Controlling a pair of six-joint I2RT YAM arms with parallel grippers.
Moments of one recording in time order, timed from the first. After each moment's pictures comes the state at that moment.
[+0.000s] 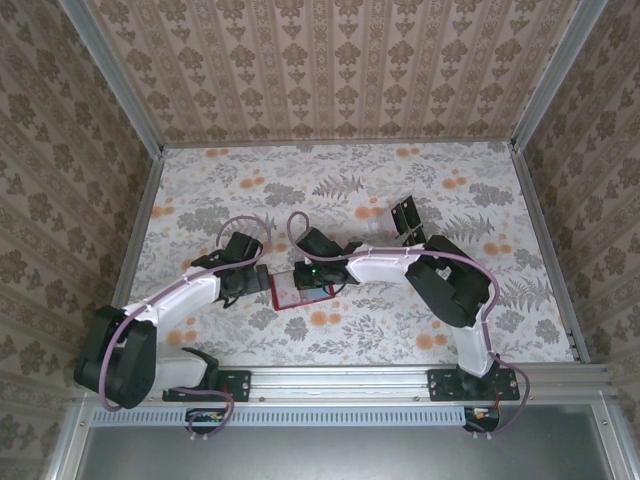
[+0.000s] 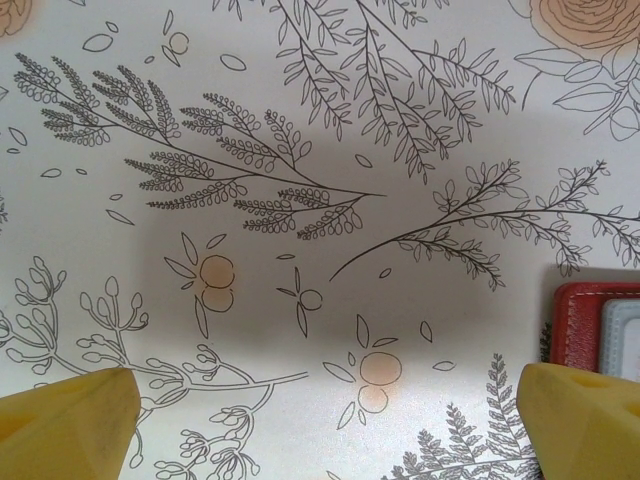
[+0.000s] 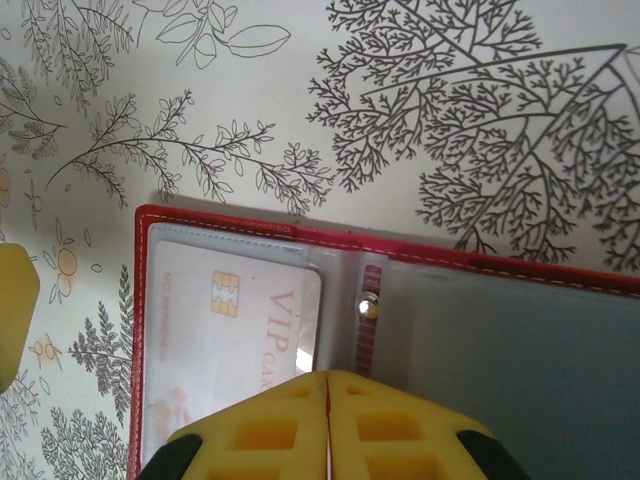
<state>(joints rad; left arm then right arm) -0.48 1.26 0.63 -0.60 -0.21 -0.64 0.87 2.00 1.23 -0.19 -0.15 0.71</state>
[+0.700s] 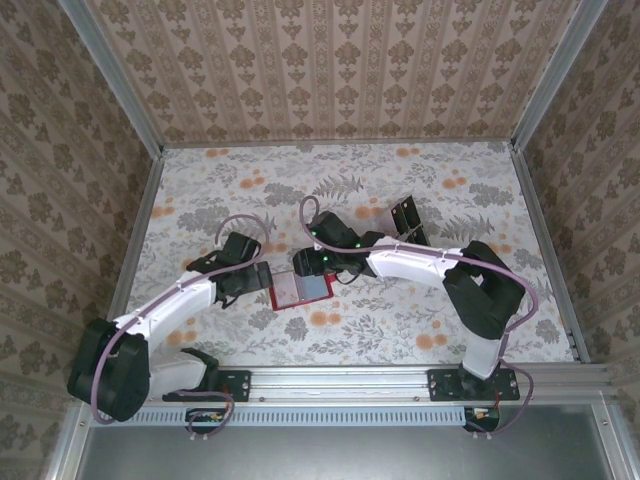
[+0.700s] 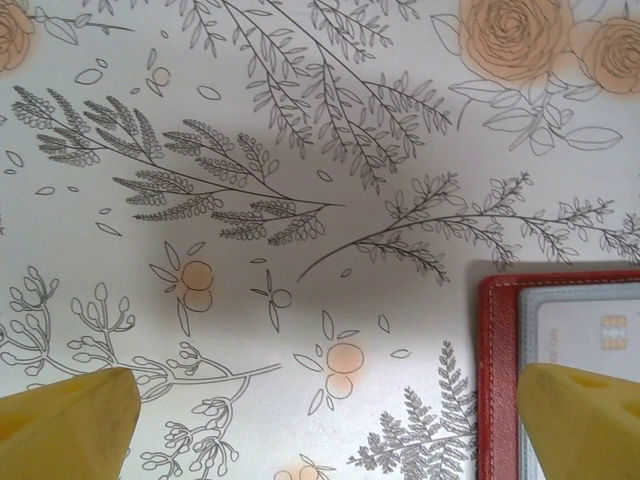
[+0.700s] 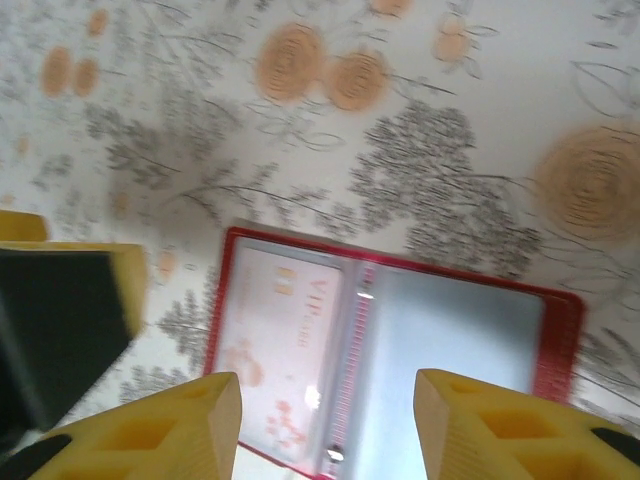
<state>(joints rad) -0.50 1.20 0.63 -0.60 -0.20 -0.64 0.82 1.80 1.19 -0.27 -0.13 0.57</state>
